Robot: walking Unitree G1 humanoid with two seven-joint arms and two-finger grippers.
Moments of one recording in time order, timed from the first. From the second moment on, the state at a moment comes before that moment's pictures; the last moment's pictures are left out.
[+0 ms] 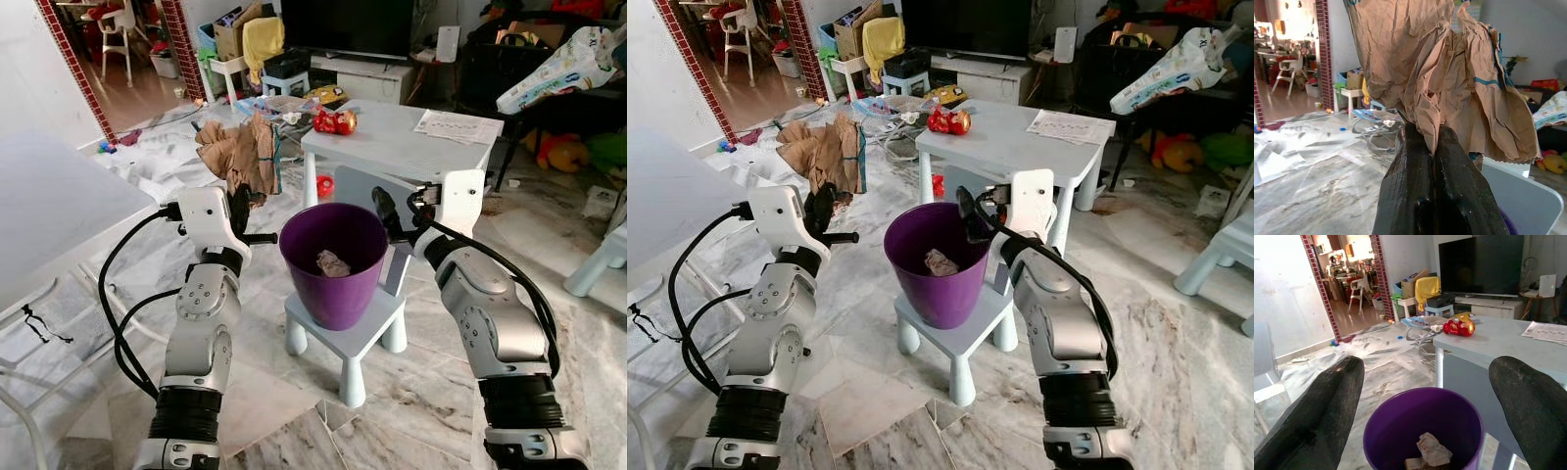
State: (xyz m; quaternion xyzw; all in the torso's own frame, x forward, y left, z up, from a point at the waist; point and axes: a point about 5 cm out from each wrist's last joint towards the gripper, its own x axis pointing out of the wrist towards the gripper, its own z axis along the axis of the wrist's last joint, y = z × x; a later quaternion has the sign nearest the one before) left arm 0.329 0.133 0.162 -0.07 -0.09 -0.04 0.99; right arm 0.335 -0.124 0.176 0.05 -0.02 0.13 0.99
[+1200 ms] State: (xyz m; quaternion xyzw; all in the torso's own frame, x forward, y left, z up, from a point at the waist) left arm 0.326 0.132 0.153 -0.07 -0.06 -0.05 0.99; right arm 0.331 -0.120 0.167 0.05 0.00 0.14 0.99
